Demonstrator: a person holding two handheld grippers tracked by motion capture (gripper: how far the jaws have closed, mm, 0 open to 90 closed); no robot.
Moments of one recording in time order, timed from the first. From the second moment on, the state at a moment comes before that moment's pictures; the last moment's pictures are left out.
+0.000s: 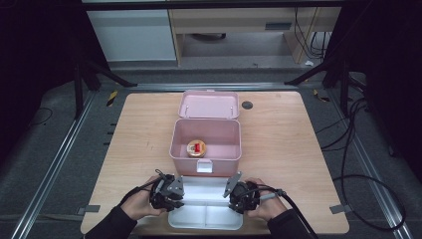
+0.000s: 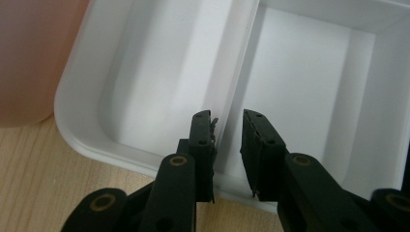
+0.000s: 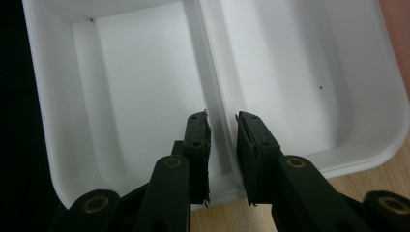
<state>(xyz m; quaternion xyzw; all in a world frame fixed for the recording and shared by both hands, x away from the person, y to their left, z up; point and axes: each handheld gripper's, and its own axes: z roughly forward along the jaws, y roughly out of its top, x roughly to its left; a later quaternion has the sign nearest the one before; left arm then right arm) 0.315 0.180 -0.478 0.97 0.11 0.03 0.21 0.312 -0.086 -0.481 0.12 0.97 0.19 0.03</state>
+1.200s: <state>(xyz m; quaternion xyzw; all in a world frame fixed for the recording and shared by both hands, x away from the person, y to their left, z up) 0.308 0.170 -0.461 0.99 0.03 0.00 0.16 0.308 -0.080 -0.465 0.10 0.98 0.16 0.00</state>
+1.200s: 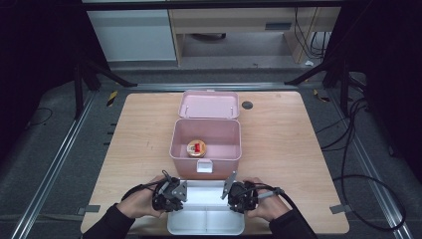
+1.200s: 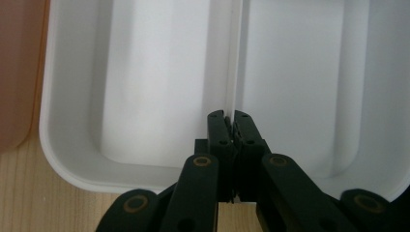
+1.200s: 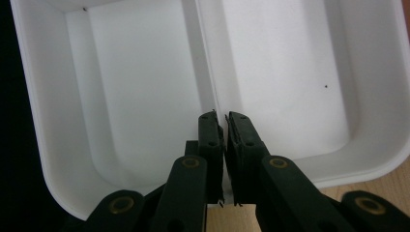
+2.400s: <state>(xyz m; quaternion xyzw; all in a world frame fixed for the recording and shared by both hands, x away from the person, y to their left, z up) 0.357 0.183 -0.330 0.98 0.01 0.04 0.19 0.353 -0.086 -0.338 0.07 0.97 0.21 0.04</state>
